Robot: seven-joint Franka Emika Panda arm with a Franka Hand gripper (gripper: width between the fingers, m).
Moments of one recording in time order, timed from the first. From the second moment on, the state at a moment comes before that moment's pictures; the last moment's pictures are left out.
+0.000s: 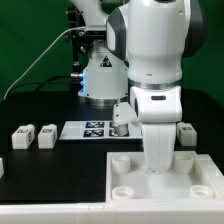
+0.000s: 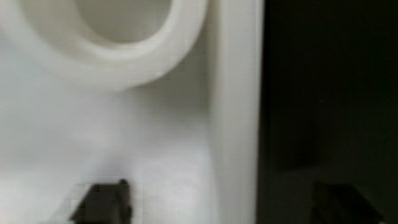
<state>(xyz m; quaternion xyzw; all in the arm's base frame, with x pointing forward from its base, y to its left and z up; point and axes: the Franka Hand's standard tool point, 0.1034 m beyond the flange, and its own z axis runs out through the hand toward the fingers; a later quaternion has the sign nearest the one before) 0.498 0.068 0.007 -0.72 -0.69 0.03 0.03</state>
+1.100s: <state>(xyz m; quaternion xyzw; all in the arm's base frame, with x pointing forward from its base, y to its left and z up) 0.501 0.065 0.043 -0.76 -0.65 0.02 0.02</state>
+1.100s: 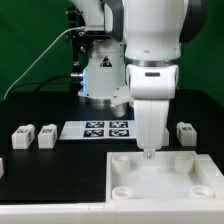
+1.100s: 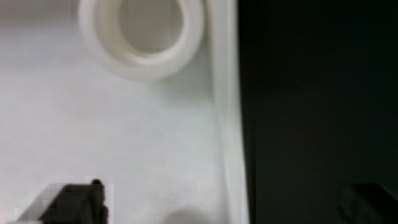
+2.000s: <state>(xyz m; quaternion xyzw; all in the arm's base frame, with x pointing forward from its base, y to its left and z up) 0.479 0.132 0.050 -0.99 -0.15 0.02 0.03</state>
